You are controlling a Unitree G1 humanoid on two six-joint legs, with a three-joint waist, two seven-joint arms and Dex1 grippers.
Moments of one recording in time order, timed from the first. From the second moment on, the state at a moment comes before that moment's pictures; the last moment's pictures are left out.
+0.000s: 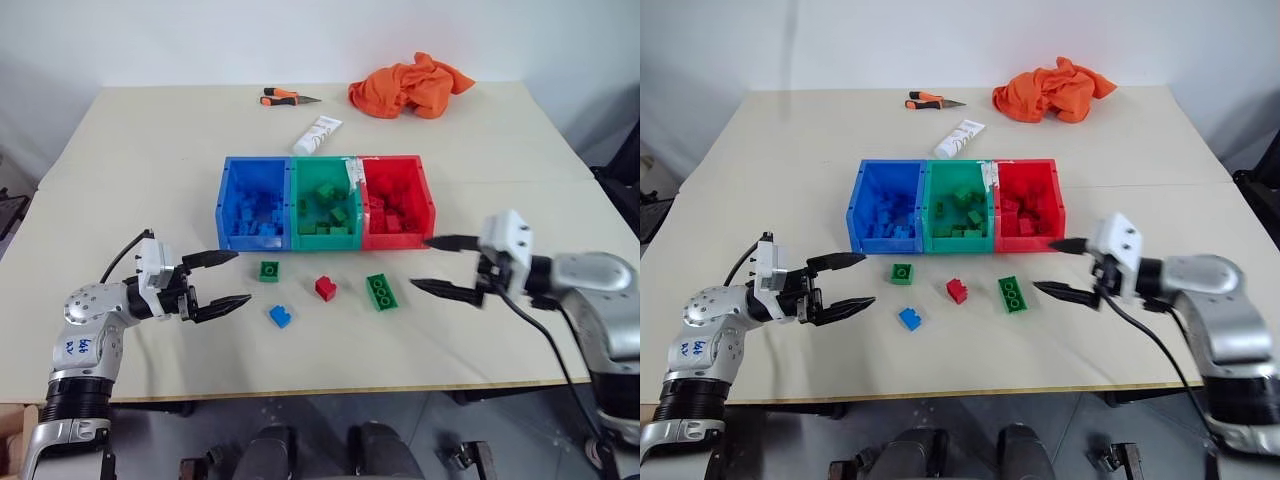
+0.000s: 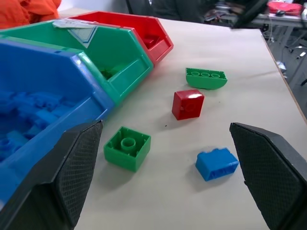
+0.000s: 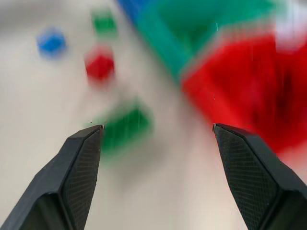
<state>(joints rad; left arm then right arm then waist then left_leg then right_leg) -0.31 0.64 0.18 0.25 -0.51 0.02 -1.27 -0.19 -0.86 -0.22 -0.17 0.38 0.37 1.18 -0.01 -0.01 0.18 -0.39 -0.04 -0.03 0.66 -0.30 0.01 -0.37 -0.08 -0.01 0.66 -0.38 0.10</state>
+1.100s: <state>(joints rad) -0.20 0.64 0.22 0.08 -0.51 0.07 -1.20 -0.36 -0.61 0.10 -0.14 0.29 0.53 0.88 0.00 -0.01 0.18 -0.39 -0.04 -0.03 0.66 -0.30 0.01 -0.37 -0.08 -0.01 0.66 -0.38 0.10</state>
